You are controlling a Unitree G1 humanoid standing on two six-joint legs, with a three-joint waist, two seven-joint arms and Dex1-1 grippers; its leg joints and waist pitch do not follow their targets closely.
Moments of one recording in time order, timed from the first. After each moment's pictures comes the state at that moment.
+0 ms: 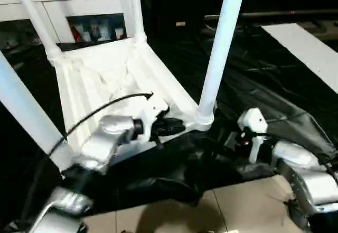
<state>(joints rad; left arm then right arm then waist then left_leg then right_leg) -0.48 0.31 -0.23 0.20 -0.14 0.44 -0.98 -0.19 -0.42 0.09 0.01 0.29 0.31 0.85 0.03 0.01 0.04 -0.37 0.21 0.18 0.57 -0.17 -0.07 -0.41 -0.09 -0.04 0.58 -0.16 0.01</state>
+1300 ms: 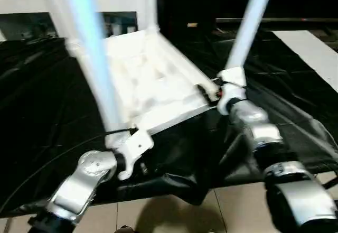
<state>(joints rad) -0.16 0.46 -0.30 0.00 -0.04 0.38 -0.79 -0.78 -0.21 -0.02 0.93 0.15 -0.01 0.27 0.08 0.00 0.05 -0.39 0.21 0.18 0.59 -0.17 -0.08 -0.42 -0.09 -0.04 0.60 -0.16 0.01</state>
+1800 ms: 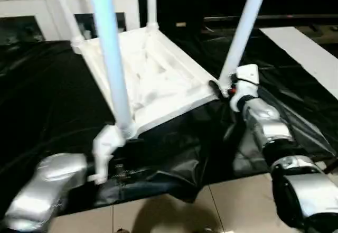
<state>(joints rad) -0.03 0.58 -0.01 -0.15 -0.40 0.40 -1.06 -0.81 -0.21 -0.03 1.03 0.12 -0.12 0.37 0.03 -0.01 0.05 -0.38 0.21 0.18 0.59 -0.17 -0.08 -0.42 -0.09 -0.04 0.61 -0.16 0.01</state>
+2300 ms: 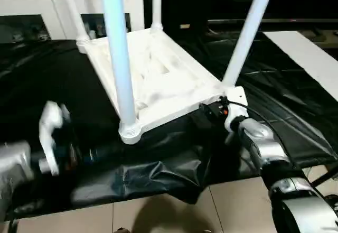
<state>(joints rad) -0.13 0.63 0.23 -0.08 -0.62 0.48 -1.11 -0.62 -0.22 0.02 0.87 0.10 -0.03 0.40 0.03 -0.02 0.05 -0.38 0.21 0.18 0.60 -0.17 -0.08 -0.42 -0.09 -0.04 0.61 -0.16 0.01</state>
